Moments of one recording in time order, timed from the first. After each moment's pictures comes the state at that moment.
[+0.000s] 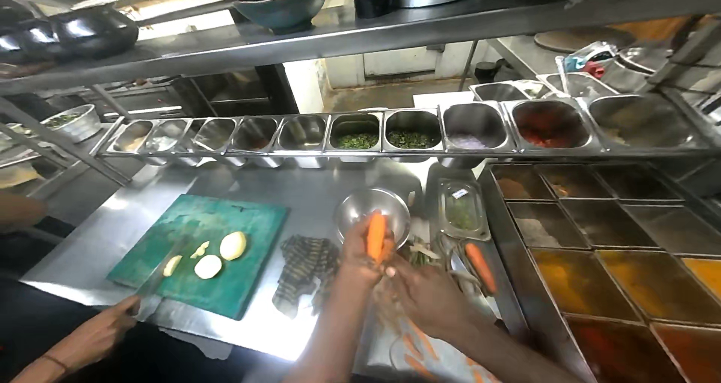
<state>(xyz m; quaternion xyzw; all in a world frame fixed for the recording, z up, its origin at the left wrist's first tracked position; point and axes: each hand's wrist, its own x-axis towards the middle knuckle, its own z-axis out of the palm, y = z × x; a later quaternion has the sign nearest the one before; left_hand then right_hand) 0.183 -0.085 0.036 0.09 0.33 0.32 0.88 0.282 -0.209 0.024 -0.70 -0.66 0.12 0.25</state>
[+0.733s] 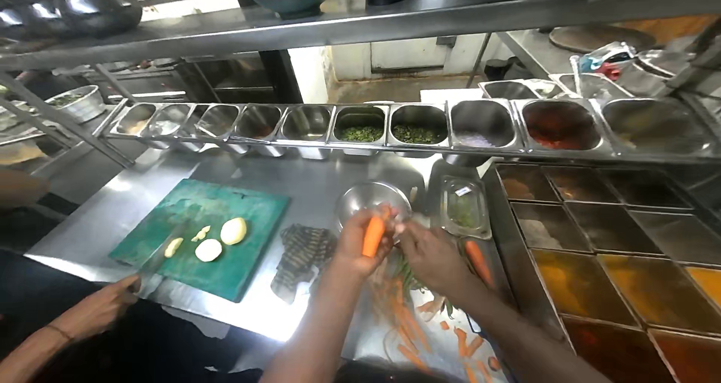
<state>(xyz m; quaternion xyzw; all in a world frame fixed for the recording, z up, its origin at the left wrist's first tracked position) 0.174 -0.085 0.048 0.15 0.32 0.30 0.89 0.307 -0.179 0.044 -0.73 -0.60 0.20 0.26</state>
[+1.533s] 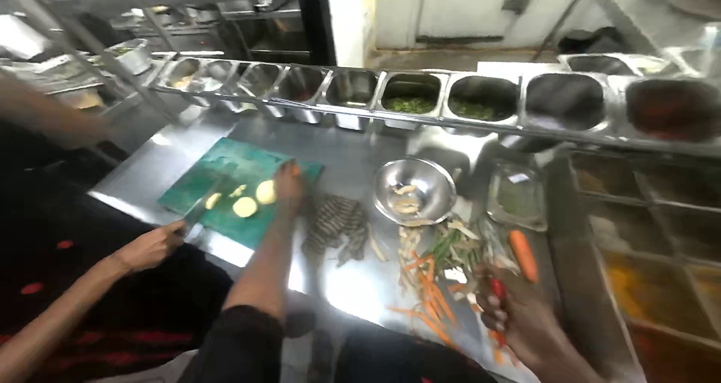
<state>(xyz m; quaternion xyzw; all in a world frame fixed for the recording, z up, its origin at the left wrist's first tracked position) -0.018 0.091 -0.043 0.70 0.67 0.21 0.12 0.310 -0.270 -0.019 -0.56 -0.08 0.59 0.57</state>
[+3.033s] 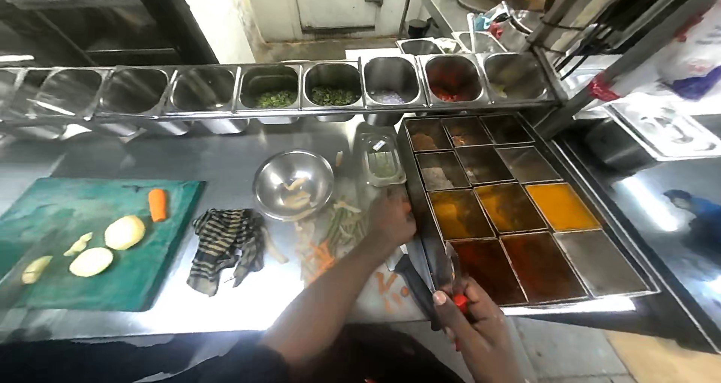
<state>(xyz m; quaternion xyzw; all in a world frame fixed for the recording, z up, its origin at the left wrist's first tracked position) 0.342 -0.184 -0.022 0.86 0.34 0.03 0.38 0.331 -0.406 -0.005 -0.68 -0.31 0.24 0.62</state>
